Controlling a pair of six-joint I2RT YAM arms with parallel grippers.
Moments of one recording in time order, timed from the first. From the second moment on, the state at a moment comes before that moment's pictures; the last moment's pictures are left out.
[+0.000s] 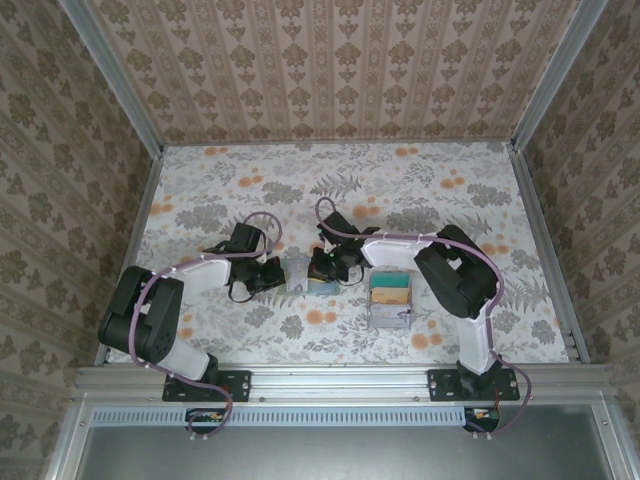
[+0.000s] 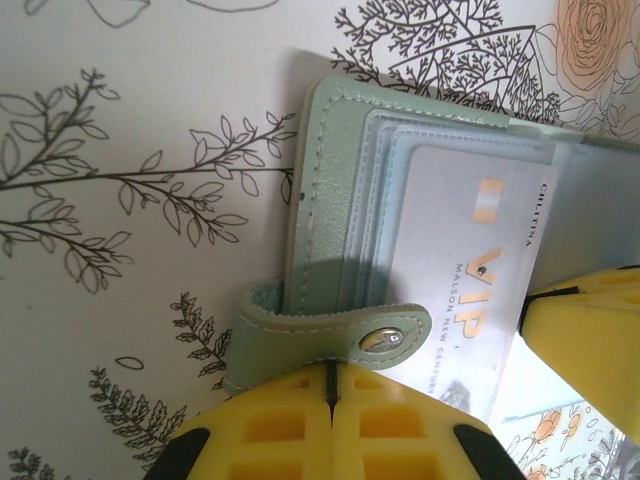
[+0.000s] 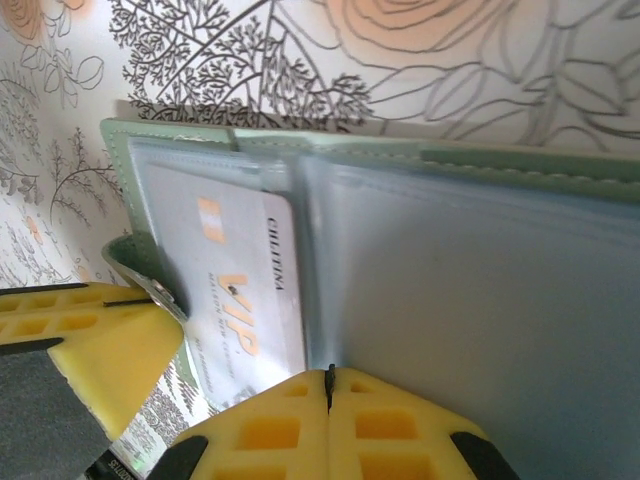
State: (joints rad) left arm -0.41 1.51 0.66 -0.30 0.40 -0.59; right arm 0.71 1.98 1.21 -0.27 -0.41 0.93
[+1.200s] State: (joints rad) left arm -0.40 1.51 0.66 -0.30 0.42 -0.59; right arm 0.74 1.98 1.22 -0.25 -0.42 0.92
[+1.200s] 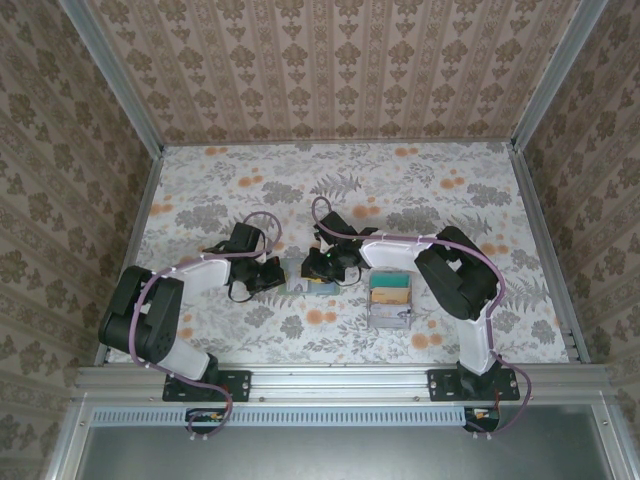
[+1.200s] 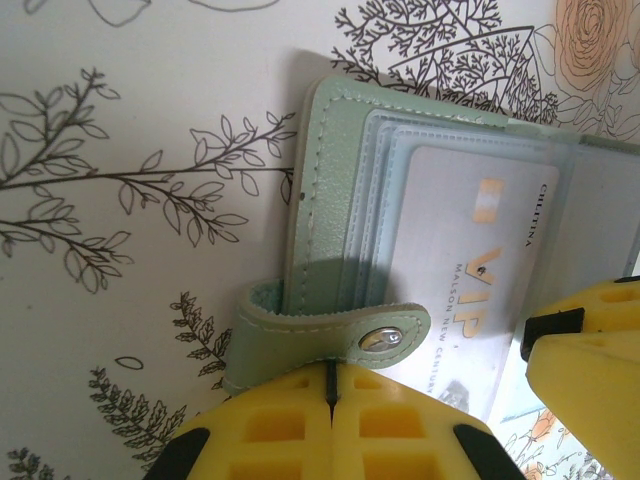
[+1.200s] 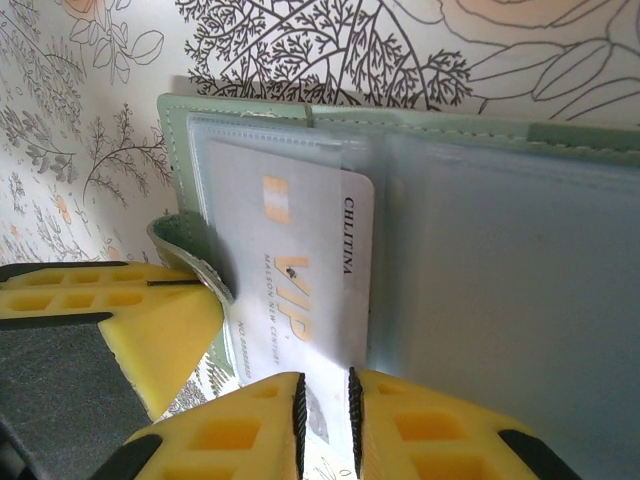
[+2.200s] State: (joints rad) left arm -0.40 1.51 0.66 -0.30 0.42 -0.59; right arm 0.74 2.00 1.24 -0.30 -0.38 0.92
